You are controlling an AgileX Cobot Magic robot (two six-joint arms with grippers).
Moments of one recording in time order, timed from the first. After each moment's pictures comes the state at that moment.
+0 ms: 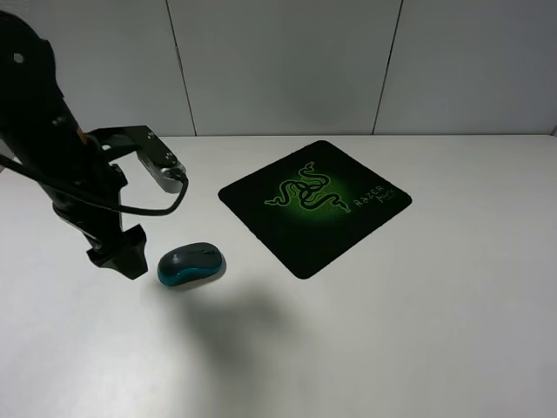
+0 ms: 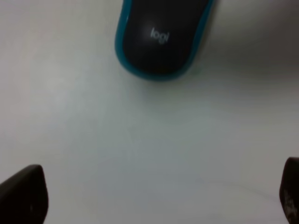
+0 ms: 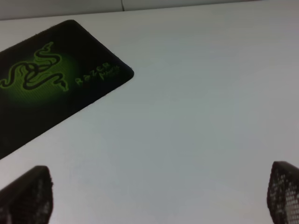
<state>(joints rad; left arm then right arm) -0.43 1.59 -0.94 0.00 0.81 0.53 -0.03 -0.01 -0.49 0.07 1.03 0.00</state>
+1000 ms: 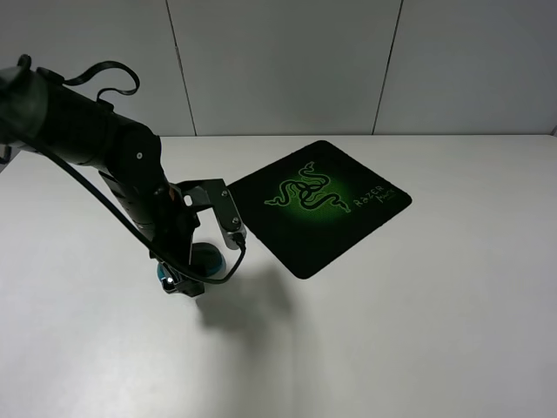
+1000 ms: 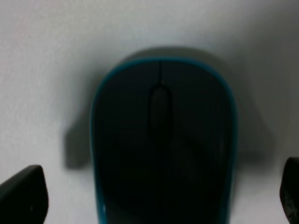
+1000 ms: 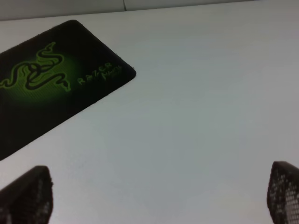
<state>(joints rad) -0.55 1.90 -0.95 0.06 0.42 0.62 -0.03 -0.01 -0.49 0.08 1.03 0.00</state>
